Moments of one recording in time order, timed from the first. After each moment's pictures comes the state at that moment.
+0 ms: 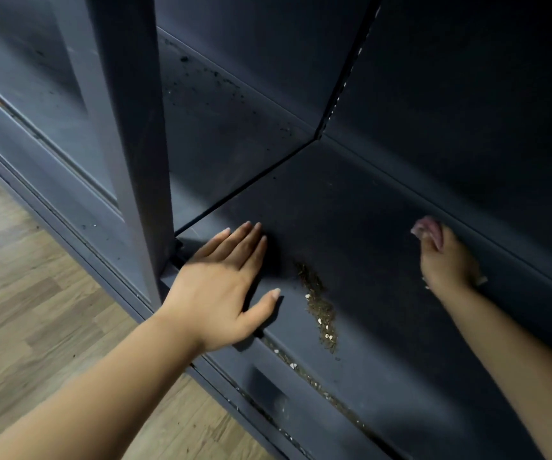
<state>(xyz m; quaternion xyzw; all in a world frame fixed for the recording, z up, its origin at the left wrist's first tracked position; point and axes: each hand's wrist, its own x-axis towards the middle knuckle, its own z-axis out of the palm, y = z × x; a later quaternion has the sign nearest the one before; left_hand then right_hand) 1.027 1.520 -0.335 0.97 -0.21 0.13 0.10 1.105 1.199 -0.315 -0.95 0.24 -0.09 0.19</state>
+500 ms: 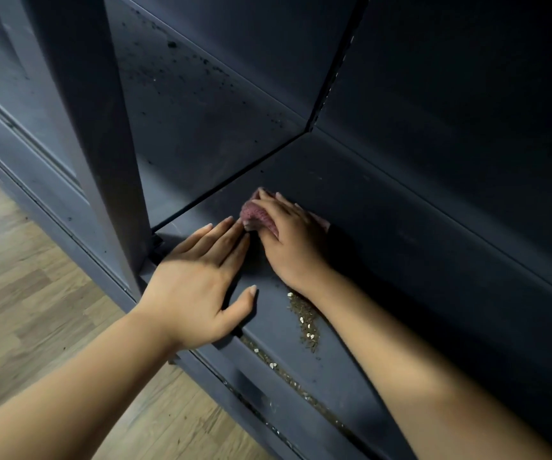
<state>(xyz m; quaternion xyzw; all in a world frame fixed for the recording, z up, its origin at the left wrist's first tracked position) 1.029 1.519 -0.335 0.97 -0.20 0.10 0.10 1.096 1.368 -0.310 -0.95 -0.19 -0.02 0.24</state>
